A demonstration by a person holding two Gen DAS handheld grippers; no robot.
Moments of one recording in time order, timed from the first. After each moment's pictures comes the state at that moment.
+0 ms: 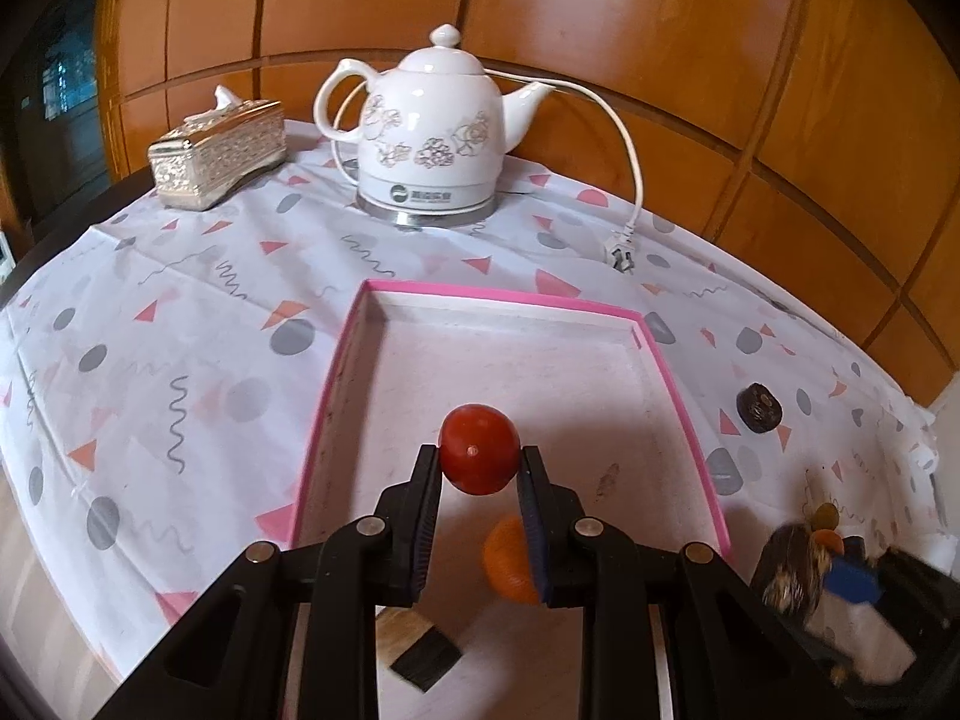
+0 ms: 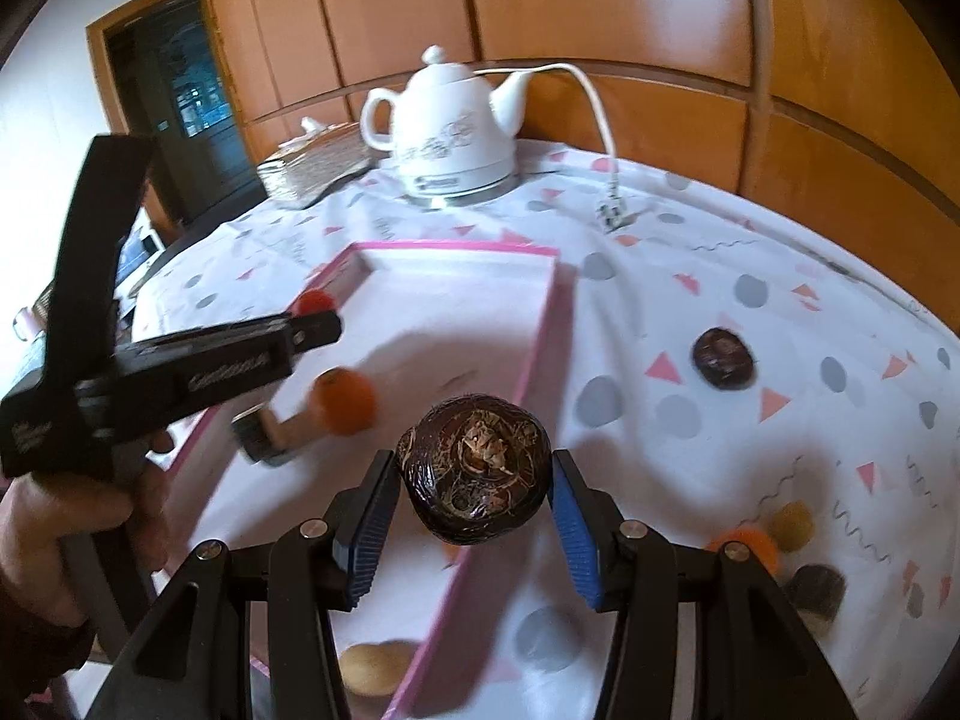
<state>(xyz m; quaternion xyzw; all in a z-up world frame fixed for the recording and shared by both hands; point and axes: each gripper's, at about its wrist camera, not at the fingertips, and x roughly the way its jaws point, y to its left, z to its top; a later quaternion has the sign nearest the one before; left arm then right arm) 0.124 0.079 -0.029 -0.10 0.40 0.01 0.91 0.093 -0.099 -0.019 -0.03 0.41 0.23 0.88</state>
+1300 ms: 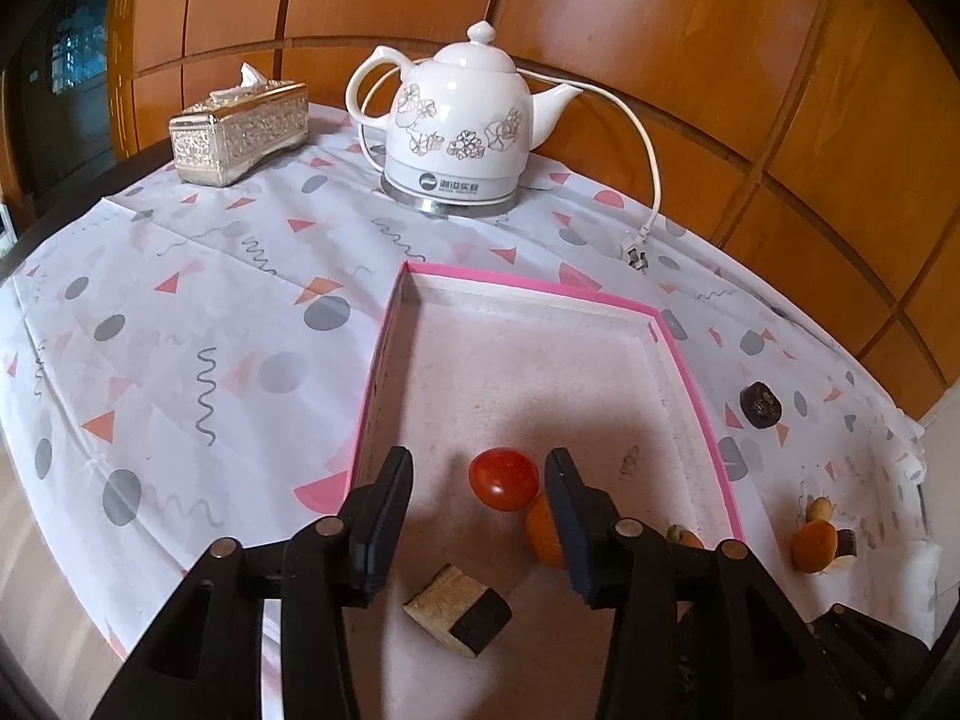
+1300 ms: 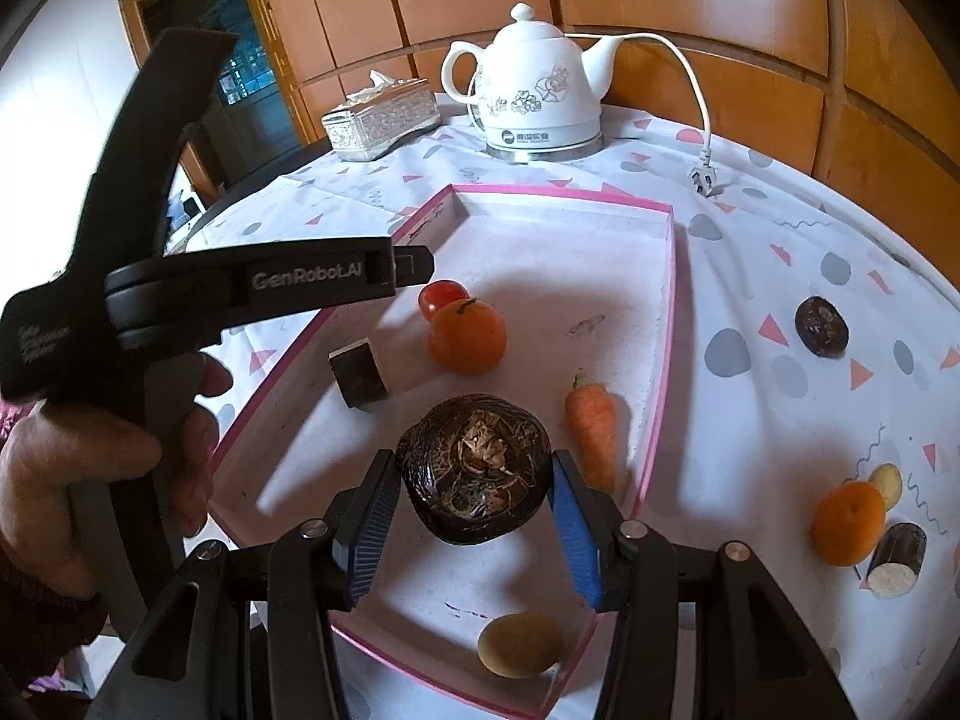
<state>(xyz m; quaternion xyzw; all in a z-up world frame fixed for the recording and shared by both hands) 0.109 0.099 -0.028 -0.12 0.41 0.01 0.91 0.067 -0.055 -0.036 -0.04 0.44 0.28 0.85</state>
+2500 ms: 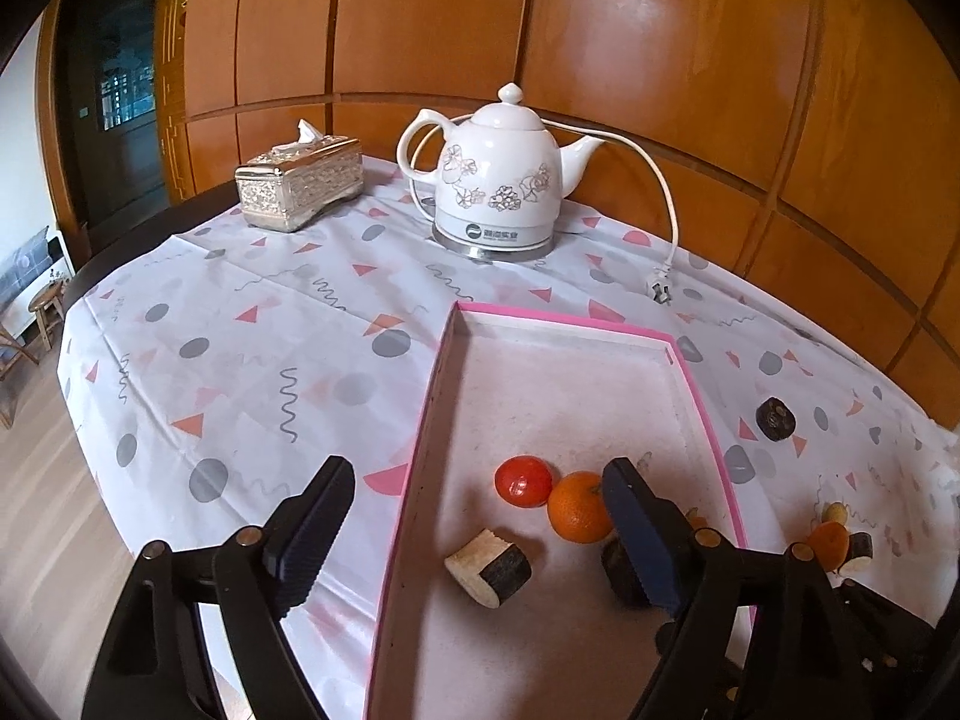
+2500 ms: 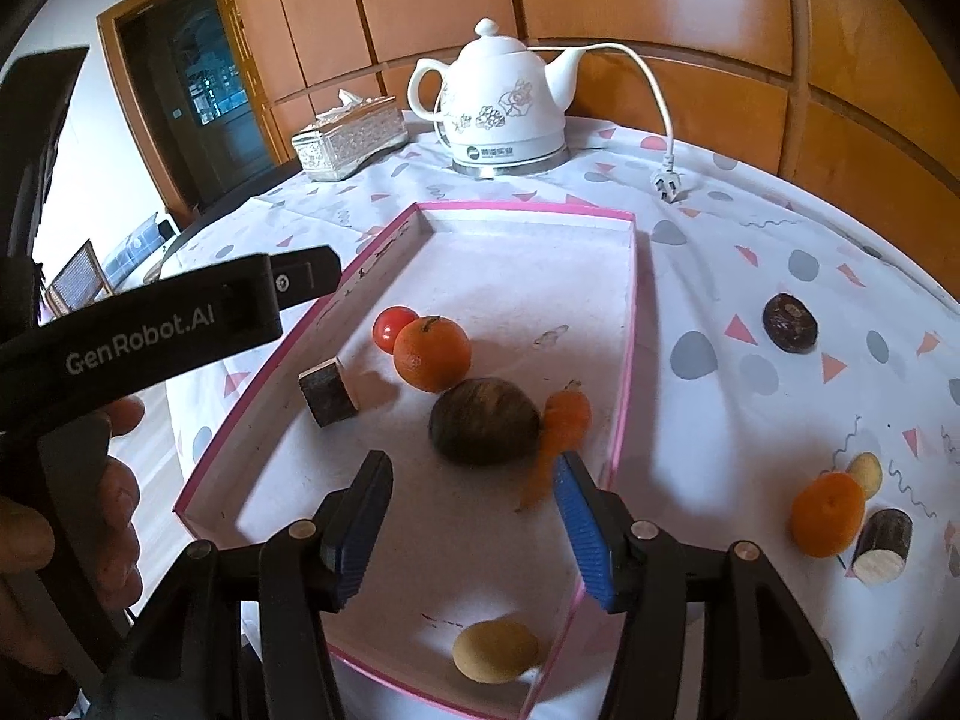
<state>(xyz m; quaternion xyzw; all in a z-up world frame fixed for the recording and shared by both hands) 0.068 0.092 -0.003 -0.09 0.36 0.08 0.92 0.065 -0.062 -0.033 -0.03 0.42 0.24 0.87</state>
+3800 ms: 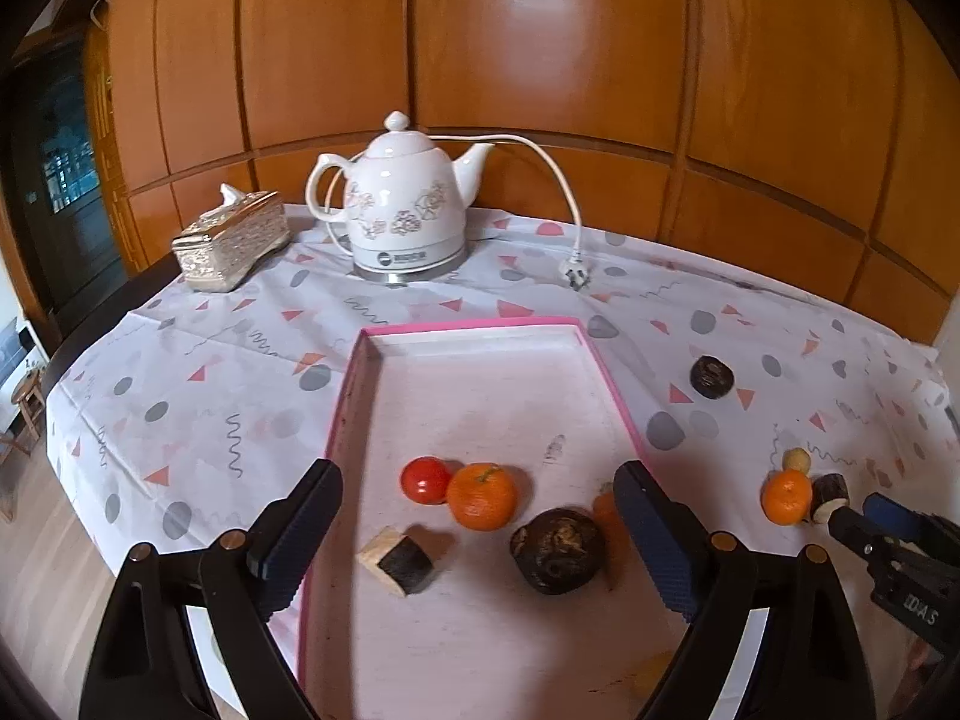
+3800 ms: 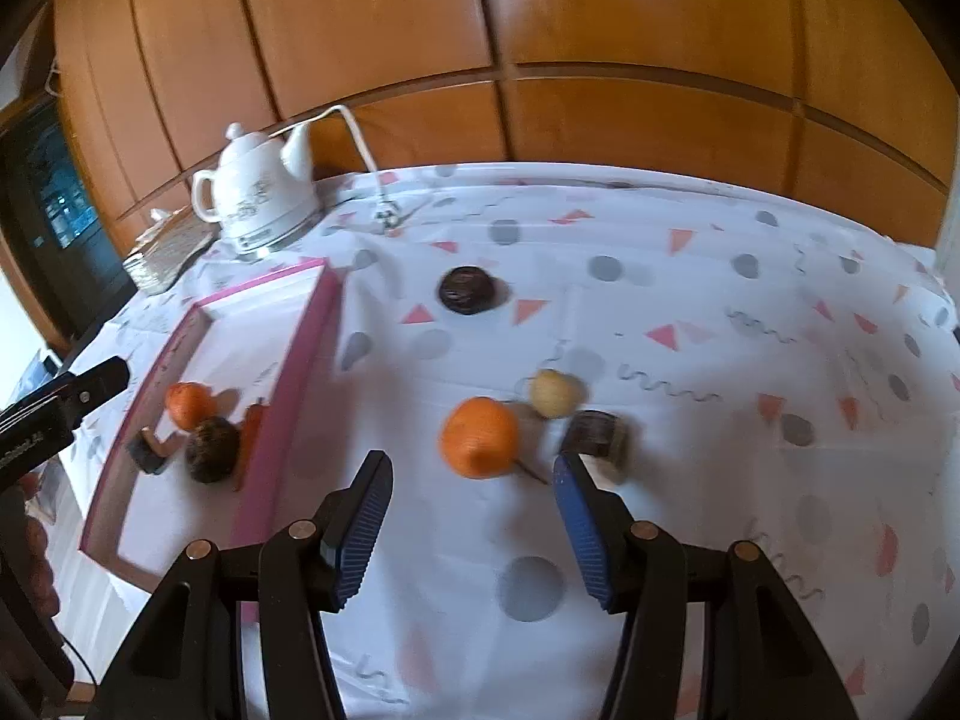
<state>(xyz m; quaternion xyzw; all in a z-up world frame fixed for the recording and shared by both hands) 0.059 0.032 0.012 -0.01 0.35 0.01 0.94 0.043 -0.215 -0.022 0.06 0.40 0.04 0.91</state>
